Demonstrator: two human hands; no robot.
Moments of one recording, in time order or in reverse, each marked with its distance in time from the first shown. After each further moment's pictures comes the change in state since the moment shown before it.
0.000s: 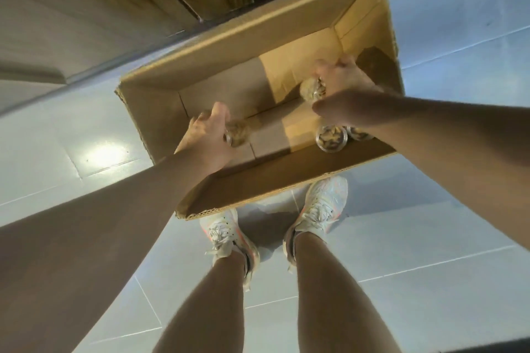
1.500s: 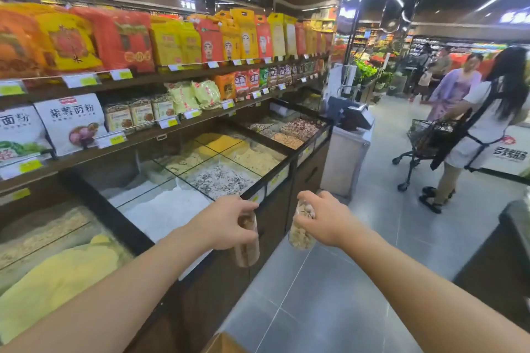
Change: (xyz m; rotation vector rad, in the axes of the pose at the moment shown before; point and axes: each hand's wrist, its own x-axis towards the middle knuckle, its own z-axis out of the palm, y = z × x) left_hand -0.716 0.385 -0.523 0.486 0.311 1.223; right_hand -0.838 -0.180 -0.418 0.205 0.967 0.364
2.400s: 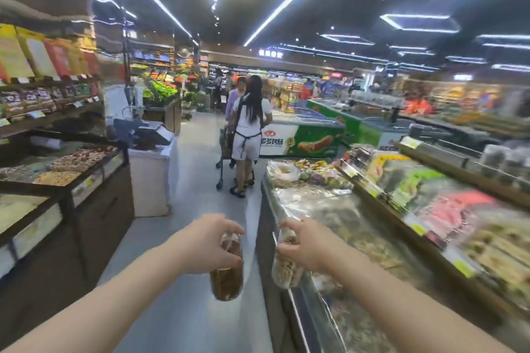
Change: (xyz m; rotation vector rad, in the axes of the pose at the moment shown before) left_hand -0.030 0.476 0.138 -0.025 -0.258 0.672; right_hand -0.422 0.315 -0.146 -0.036 0.207 0.636
